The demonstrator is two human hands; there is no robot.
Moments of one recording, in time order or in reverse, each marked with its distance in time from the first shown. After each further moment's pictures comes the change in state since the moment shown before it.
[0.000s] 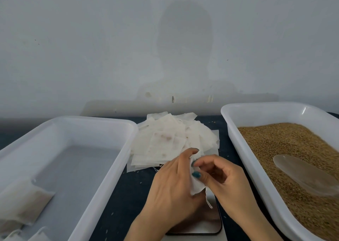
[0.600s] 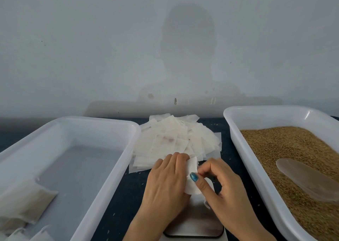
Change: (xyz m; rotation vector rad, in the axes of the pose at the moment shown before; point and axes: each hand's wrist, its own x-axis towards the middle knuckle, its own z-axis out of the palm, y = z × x) left_hand 0.001 -0.014 0.000 0.274 0.033 0.001; right_hand -0.007 0.002 0.008 -0.386 0.055 -0.190
